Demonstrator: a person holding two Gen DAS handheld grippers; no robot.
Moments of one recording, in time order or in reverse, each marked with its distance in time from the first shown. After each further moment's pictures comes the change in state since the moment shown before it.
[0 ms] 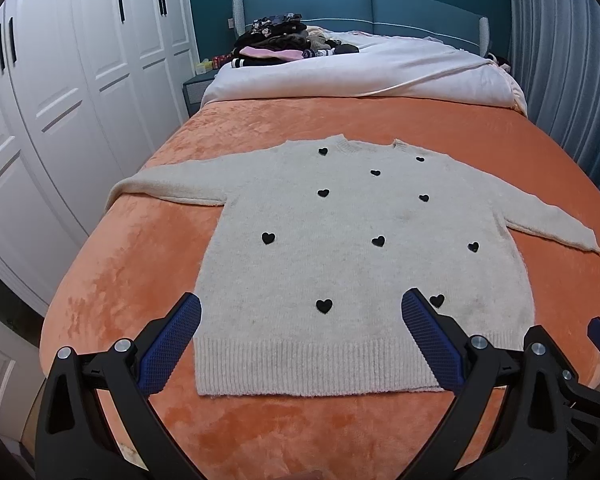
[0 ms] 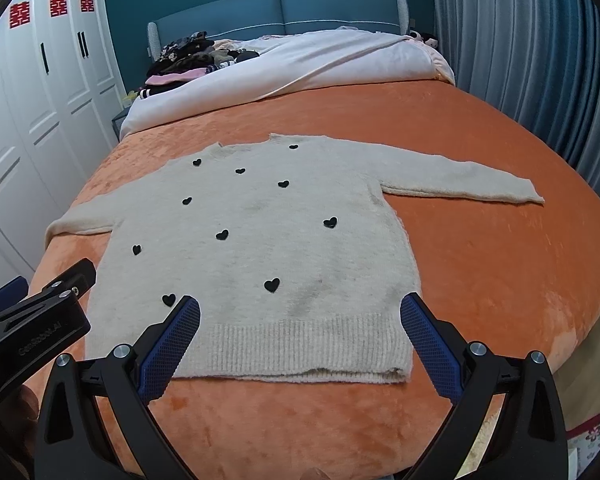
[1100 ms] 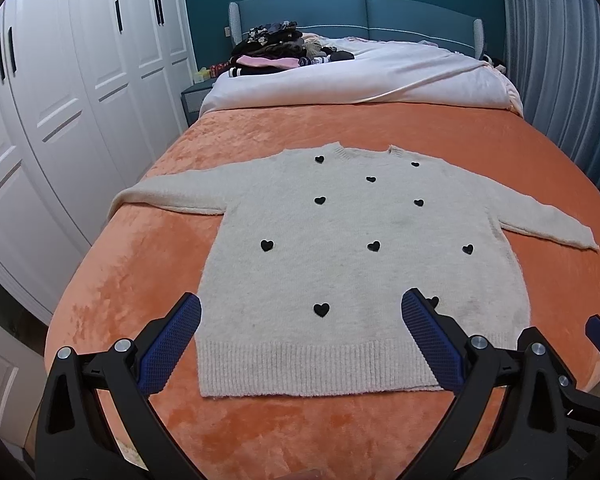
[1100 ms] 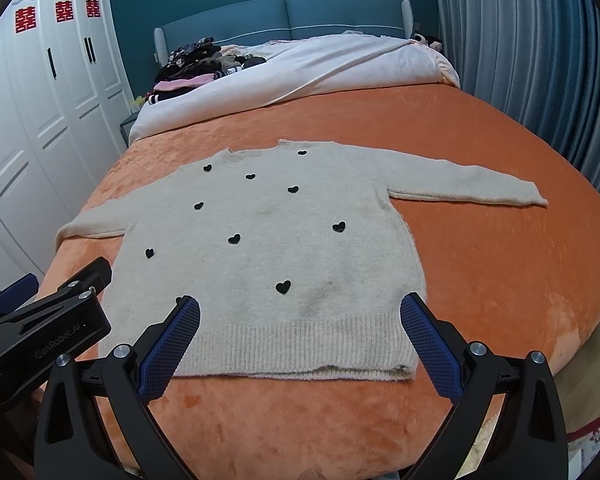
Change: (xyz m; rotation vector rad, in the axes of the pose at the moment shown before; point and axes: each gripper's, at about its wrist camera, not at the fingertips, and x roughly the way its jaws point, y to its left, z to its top) left arm -0.011 -0.005 0.002 0.017 -0.025 0.001; right arm -0.013 0.002 0.001 0.004 -0.017 0.030
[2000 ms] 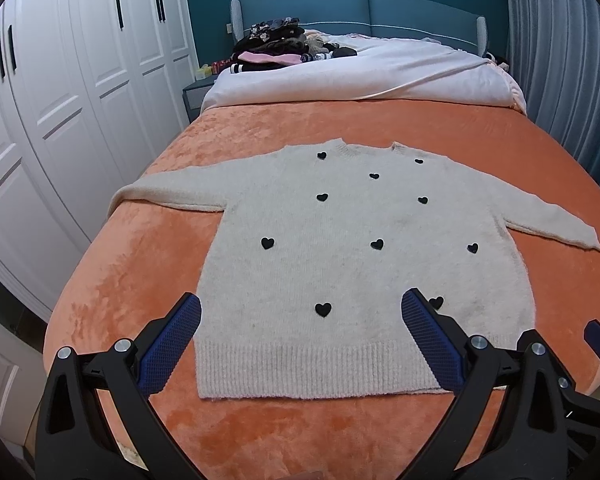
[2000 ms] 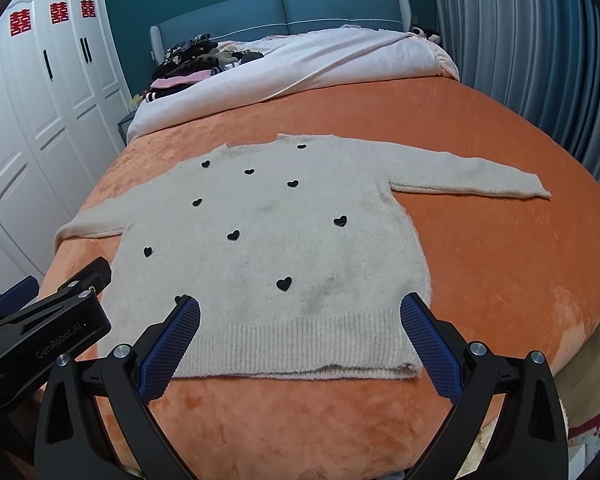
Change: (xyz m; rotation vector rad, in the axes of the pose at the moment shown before) left arm 0.008 -0.003 0.000 -0.002 0.012 0.009; right arm 0.011 -0.001 0.000 0.017 0.025 0.000
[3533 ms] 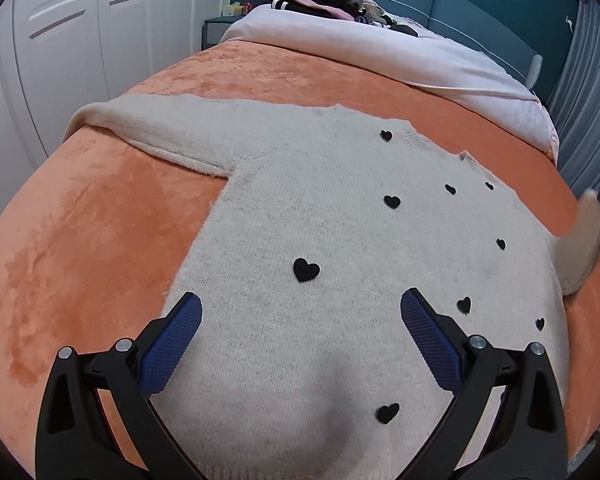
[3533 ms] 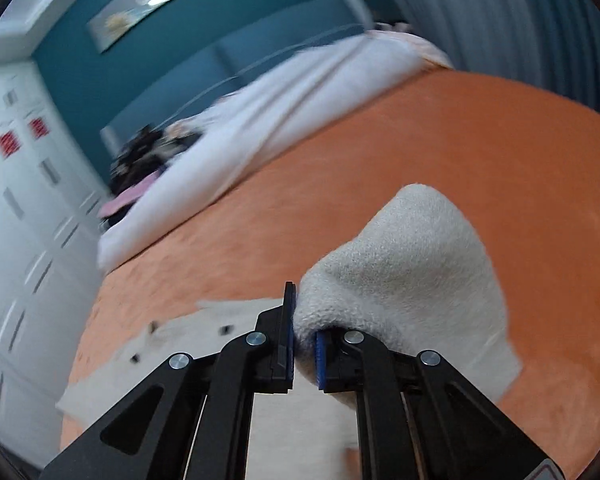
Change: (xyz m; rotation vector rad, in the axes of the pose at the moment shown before) left arm 0.176 0.084 0.023 -0.266 0.114 -0.100; right arm 0.217 -0.099 0.237 0.099 -0.149 0.257
